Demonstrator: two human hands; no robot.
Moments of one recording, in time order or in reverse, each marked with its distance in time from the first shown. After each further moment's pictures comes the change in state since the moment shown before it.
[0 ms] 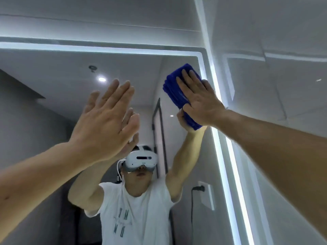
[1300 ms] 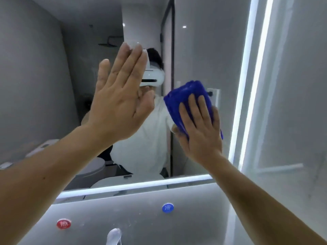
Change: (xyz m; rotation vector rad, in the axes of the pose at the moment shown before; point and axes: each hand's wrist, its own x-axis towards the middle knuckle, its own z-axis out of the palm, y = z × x) left_hand -0.175 0.031 0.063 -0.137 -0.075 -0.030; right_hand -0.304 -0.189 0.064 0.207 0.123 0.043
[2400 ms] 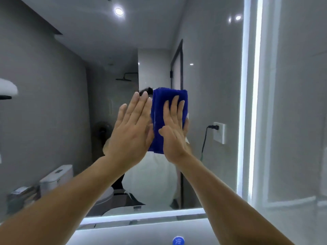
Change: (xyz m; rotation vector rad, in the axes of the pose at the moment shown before) left_hand -0.003 -0.019 -0.015 0.088 -0.008 -0.020; right_hand 0.128 -0.089 -0.040 0.860 -0.306 0.435
